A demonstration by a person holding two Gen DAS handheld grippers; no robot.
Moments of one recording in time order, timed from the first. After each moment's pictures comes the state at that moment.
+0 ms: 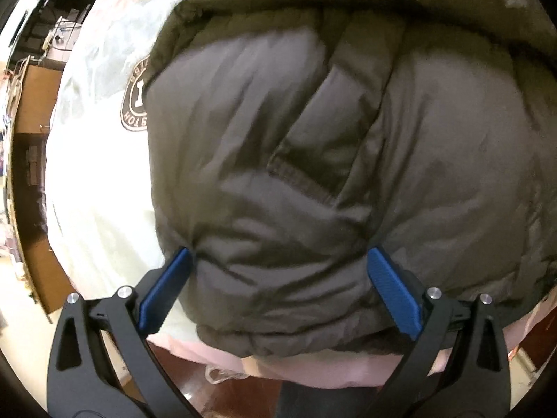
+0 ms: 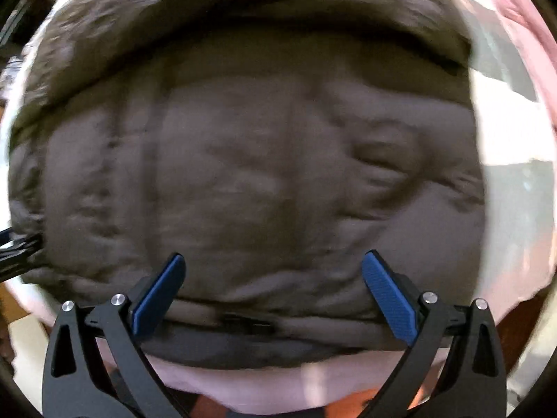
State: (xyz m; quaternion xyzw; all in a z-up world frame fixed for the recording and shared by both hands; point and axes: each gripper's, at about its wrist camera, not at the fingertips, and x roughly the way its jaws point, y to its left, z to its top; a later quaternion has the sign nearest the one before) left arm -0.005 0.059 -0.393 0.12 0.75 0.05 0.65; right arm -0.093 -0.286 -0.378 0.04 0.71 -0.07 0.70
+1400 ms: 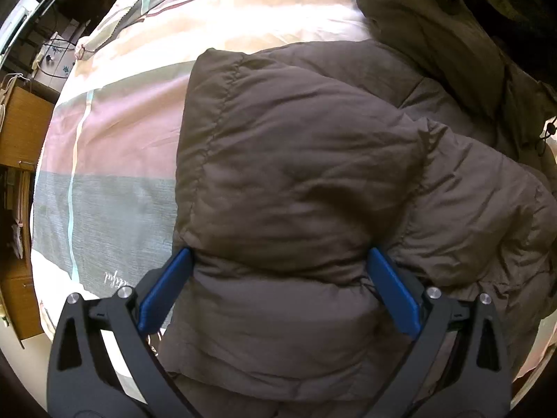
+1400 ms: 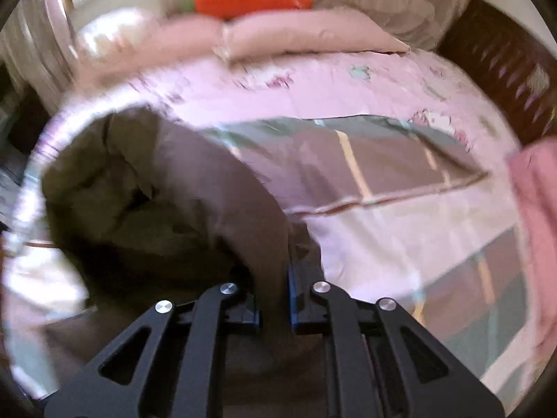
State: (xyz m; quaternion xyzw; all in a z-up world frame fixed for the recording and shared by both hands) left arm 0.242 0.042 -0.358 0.02 0.68 0.04 0.73; right arm 0.333 -0.320 -0.230 0.07 0.49 -0.07 0.87
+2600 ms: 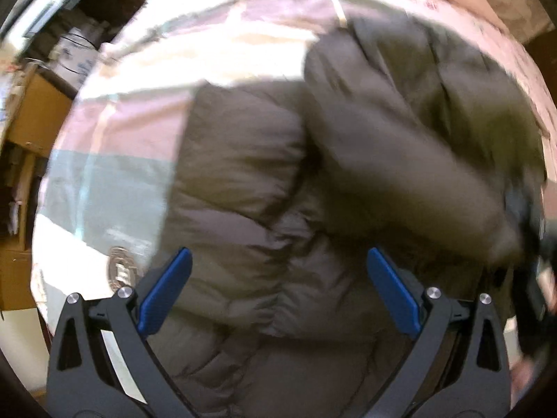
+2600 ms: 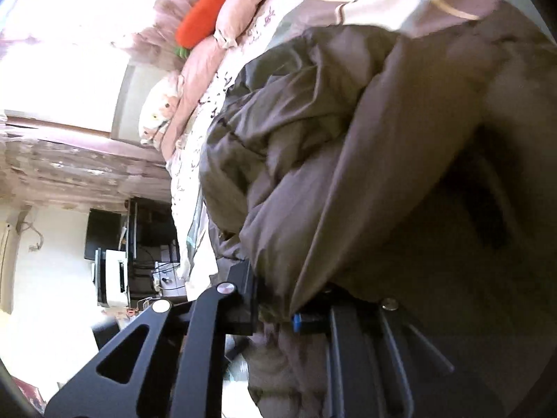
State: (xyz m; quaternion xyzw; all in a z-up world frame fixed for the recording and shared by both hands) left arm 0.176 -0.002 -0.273 -0.01 0.63 0.07 0.78; right arm 0.122 -0.231 -0.288 0.48 0.44 0.01 0.76
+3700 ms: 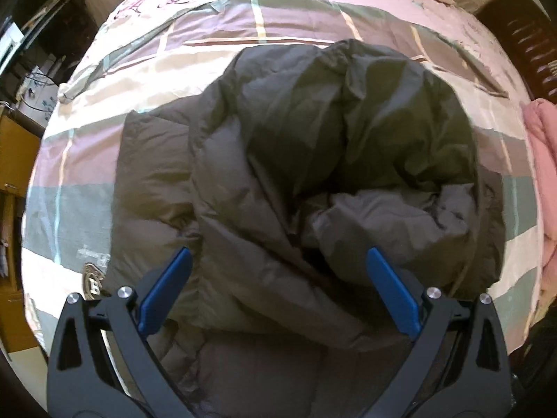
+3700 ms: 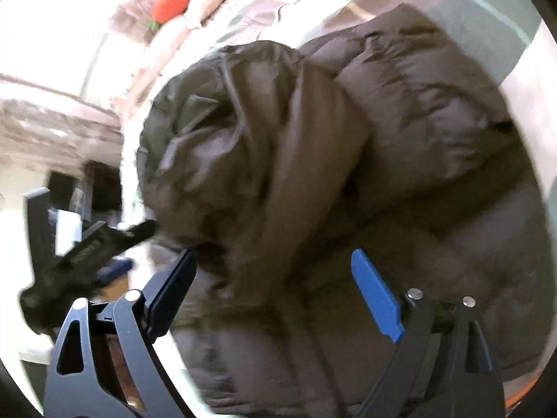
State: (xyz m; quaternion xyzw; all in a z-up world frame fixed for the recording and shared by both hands) left arm 0.179 -0.075 -0.270 0.00 0.63 -0.04 0.78; right arm 0.028 -0.279 -0.284 0.42 0.50 -0.02 0.76
